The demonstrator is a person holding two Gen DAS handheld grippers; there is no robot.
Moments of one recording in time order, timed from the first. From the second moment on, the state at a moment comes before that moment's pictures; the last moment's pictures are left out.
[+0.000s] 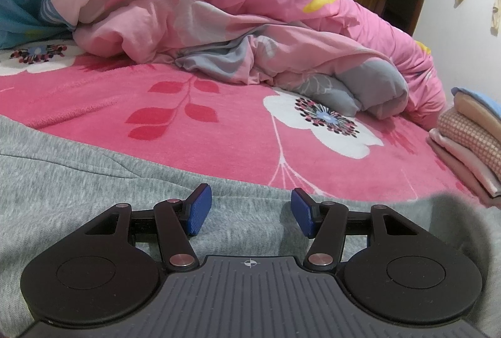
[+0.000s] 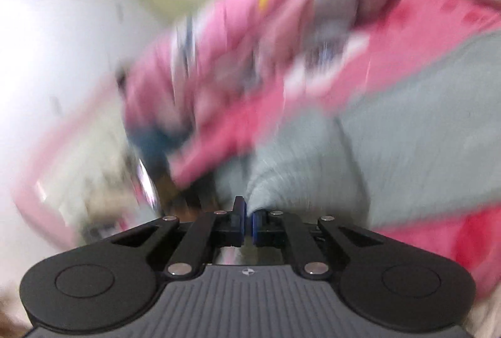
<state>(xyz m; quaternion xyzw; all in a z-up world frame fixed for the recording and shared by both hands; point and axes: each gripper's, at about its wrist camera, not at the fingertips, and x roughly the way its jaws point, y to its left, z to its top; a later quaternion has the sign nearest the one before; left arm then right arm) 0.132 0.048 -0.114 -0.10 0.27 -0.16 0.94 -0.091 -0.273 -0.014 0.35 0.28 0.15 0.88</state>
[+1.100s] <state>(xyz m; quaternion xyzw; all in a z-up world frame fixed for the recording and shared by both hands) 0.133 0.047 -0.113 -0.10 0.28 -0.16 0.94 -0.091 -0.292 0.004 0.17 0.36 0.07 0.92</state>
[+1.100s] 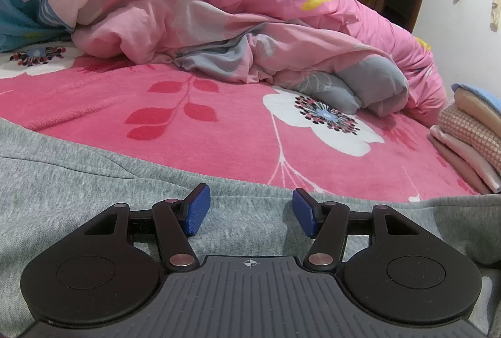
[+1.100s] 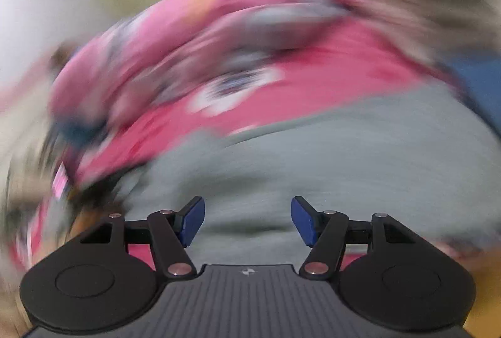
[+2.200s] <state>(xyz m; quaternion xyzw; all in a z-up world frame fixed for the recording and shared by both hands) 0.135 0.052 -0.113 -0.11 0.28 -0.17 0.94 0.029 -0.439 -0.014 0.14 0.38 -0.13 0.90</state>
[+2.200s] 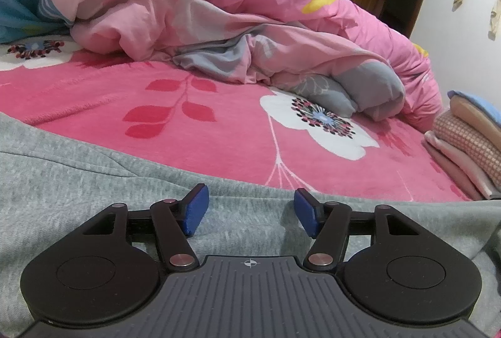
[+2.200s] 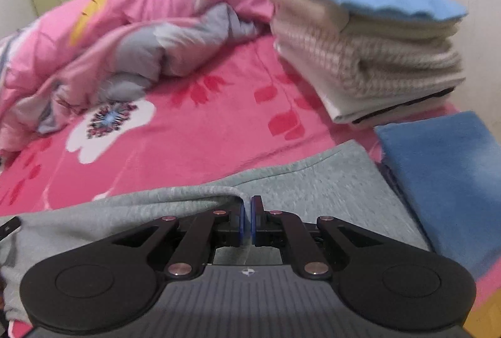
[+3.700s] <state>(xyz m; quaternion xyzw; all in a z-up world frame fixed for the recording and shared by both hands) 0.116 0.031 -0.093 -0.08 0.30 -0.12 0.94 -0.051 -0.356 -0.048 0.09 0.31 -0.05 0.95</state>
